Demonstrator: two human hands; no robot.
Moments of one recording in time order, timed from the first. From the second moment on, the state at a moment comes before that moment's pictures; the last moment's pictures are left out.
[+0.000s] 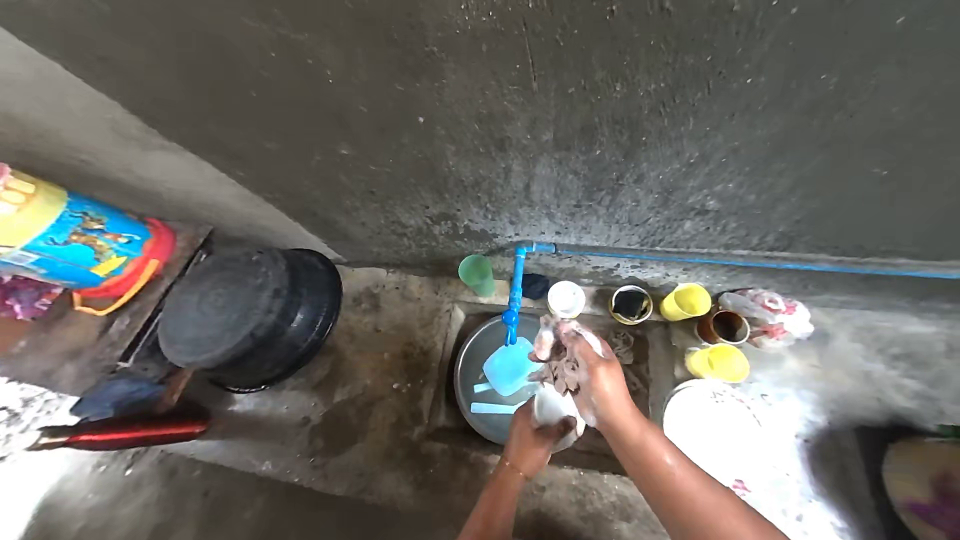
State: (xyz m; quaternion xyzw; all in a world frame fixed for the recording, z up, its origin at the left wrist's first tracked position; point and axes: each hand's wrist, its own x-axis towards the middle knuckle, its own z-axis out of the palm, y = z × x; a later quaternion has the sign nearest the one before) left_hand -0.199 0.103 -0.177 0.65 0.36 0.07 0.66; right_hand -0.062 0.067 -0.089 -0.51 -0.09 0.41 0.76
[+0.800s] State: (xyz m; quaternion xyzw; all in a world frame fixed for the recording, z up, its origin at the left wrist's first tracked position) left_hand -0.181 0.095 -0.122 0.42 0.44 0.41 0.68; right_hand -0.097 0.035 -0.181 -0.62 -0.04 0.37 0.69
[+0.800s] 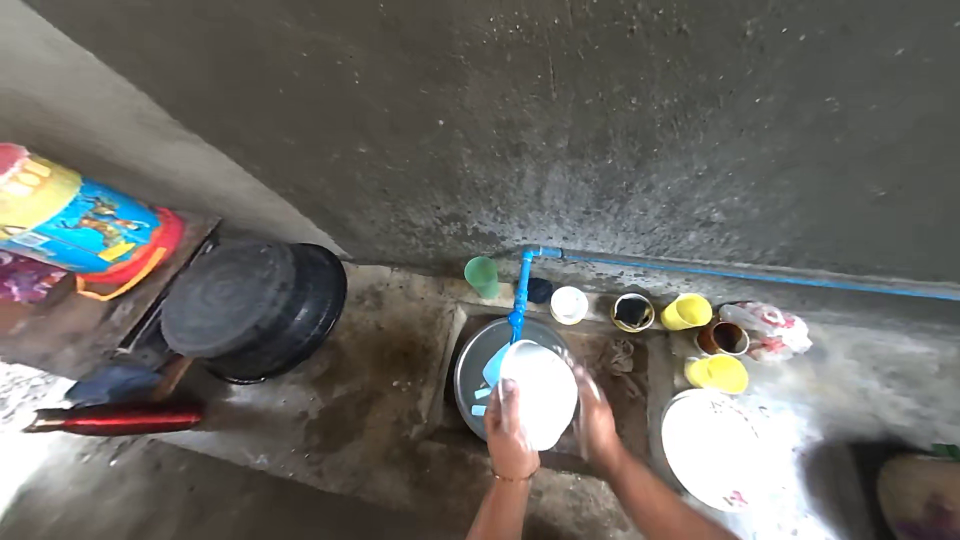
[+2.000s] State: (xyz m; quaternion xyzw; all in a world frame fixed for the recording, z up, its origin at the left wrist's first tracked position) left_hand -0.213 0.110 -0.184 0.52 0.53 0.03 0.67; right_hand -0.103 -0.014 -0.141 -0.66 -0.50 0.54 0.11
